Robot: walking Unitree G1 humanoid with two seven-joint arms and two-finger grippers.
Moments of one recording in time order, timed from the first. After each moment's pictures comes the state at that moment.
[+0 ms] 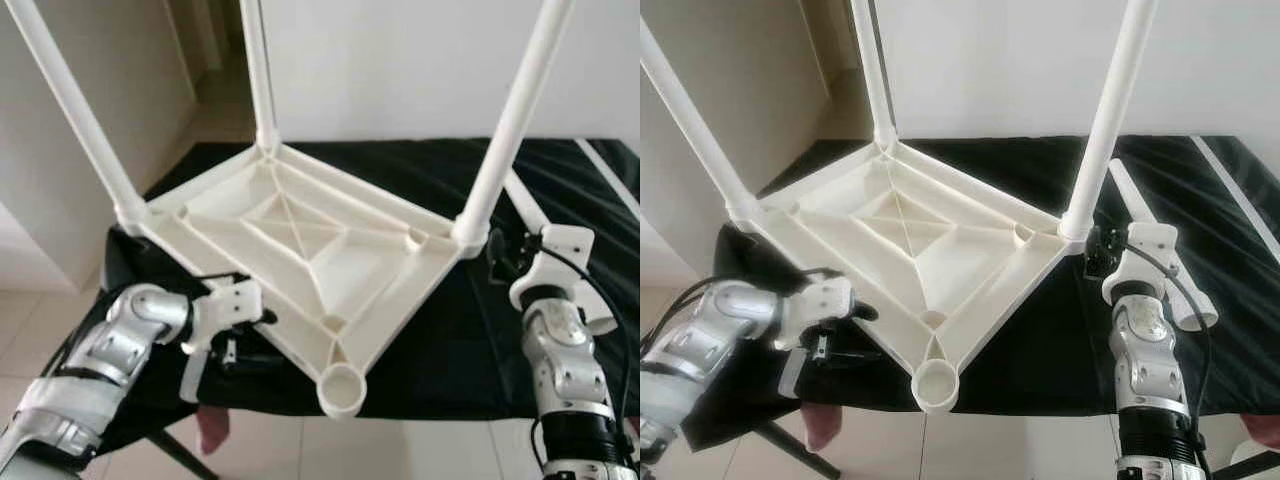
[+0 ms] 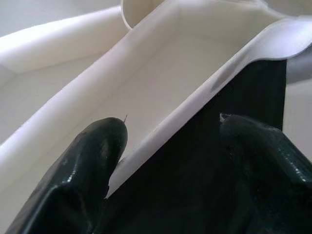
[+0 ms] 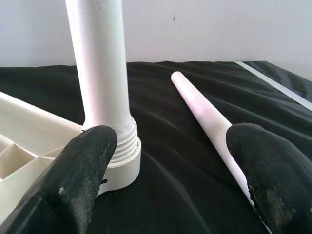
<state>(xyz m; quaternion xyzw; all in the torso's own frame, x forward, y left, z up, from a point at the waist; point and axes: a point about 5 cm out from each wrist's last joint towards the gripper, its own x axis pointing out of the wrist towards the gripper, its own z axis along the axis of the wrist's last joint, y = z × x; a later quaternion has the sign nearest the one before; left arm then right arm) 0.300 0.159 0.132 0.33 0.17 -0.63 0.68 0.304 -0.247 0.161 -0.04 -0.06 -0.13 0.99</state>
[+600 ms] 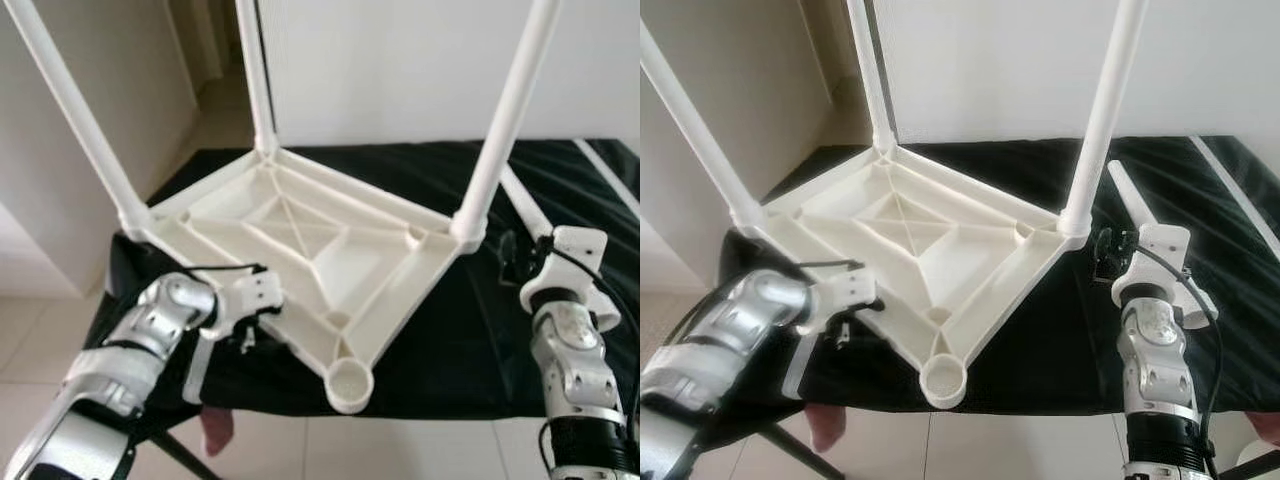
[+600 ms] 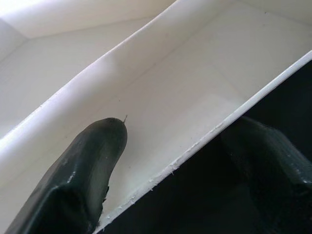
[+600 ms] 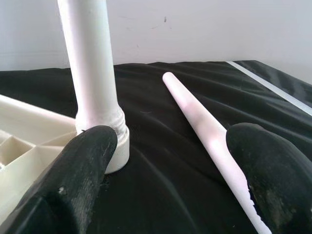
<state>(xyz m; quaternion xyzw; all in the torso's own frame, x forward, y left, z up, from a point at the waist) 0.329 0.143 0.121 0.30 0.23 -0.58 0.72 0.299 -0.251 0.164 -0.04 -0.06 -0.15 0.99</state>
